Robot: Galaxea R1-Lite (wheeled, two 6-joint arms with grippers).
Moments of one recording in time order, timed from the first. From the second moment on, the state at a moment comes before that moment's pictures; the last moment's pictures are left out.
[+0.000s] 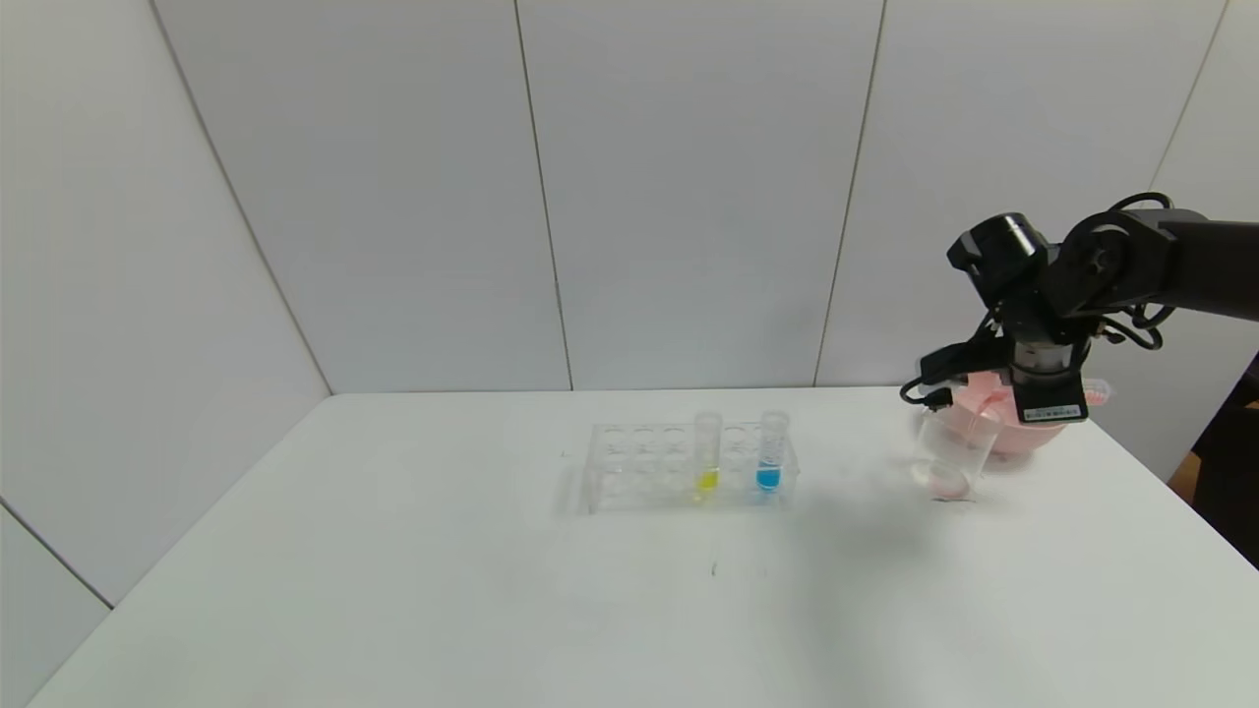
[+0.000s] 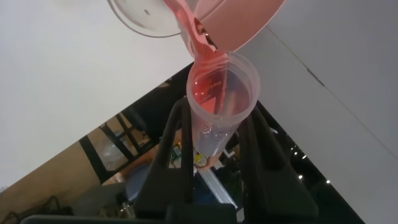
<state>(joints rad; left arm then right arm) 0.00 0.00 0.00 0.02 0.00 -0.02 0.15 2.20 -2.00 0.82 -0.69 -1.31</state>
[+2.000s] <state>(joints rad) 0.00 0.00 0.00 0.02 0.00 -0.02 0.04 2.07 -1.99 0.86 -0.25 -1.00</state>
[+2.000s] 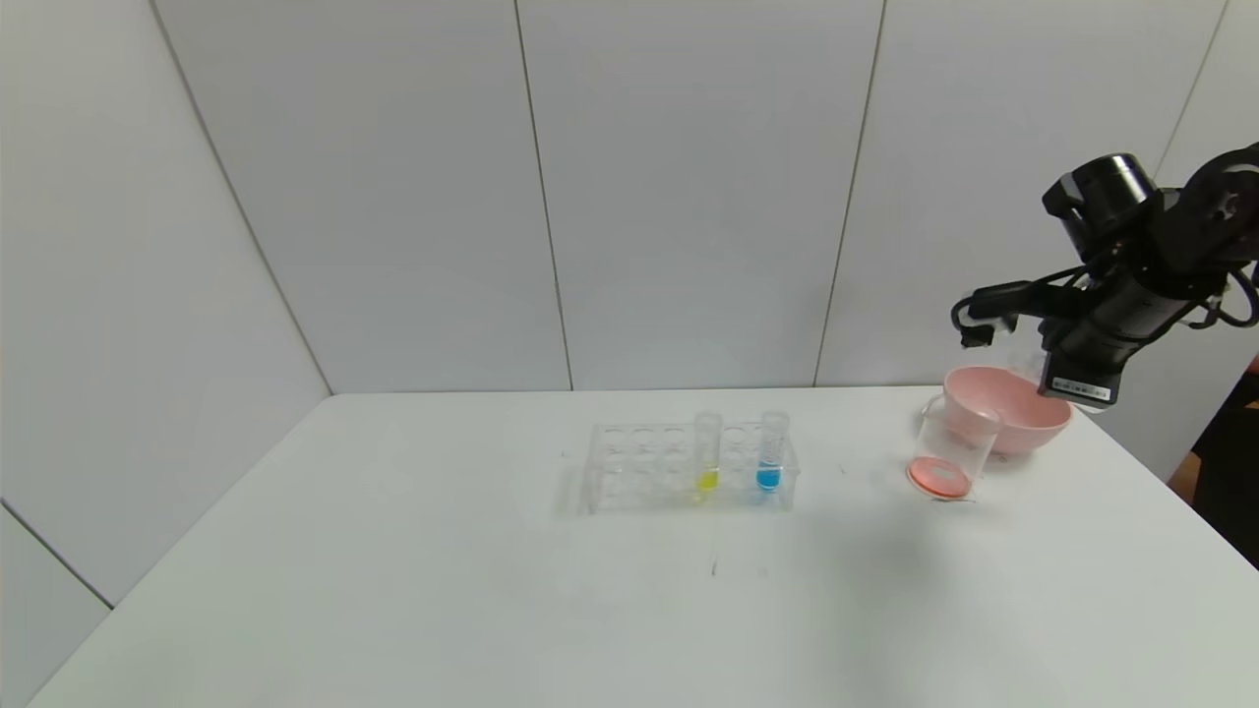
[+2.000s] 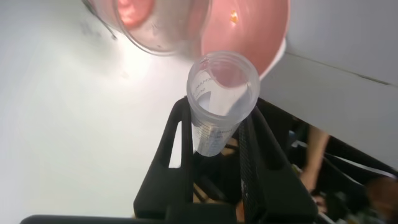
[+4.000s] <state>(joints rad) 0.00 0.00 0.00 0.02 0.00 -0.02 -0.22 2.21 -1.45 -0.46 0.17 -0.05</state>
